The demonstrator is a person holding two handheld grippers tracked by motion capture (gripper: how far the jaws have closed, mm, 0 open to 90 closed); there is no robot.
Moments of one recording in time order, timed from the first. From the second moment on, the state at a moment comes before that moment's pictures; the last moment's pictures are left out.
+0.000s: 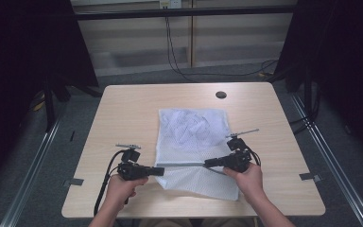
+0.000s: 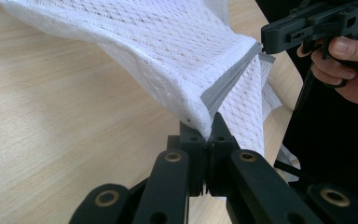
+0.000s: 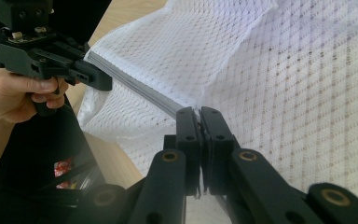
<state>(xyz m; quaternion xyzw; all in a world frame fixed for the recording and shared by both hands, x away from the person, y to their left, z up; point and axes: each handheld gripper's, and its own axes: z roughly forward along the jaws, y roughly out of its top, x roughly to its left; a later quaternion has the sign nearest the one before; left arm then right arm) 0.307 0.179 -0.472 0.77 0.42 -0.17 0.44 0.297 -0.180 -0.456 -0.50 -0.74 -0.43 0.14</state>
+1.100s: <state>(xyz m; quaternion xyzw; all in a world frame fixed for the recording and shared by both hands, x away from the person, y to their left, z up) 0.307 0.184 -0.471 0.77 0.43 -0.17 0.44 0.290 -0.217 -0.457 -0.52 -0.73 -0.43 0.12</state>
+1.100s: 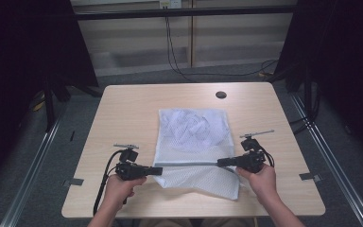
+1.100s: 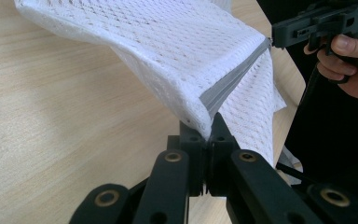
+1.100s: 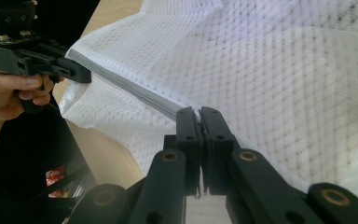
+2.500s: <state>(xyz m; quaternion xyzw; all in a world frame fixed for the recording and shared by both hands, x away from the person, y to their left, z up) 0.306 0.186 -0.472 0.77 0.43 -0.17 0.44 0.282 -0.247 -0.459 -0.54 -0.72 -0.42 0.11</state>
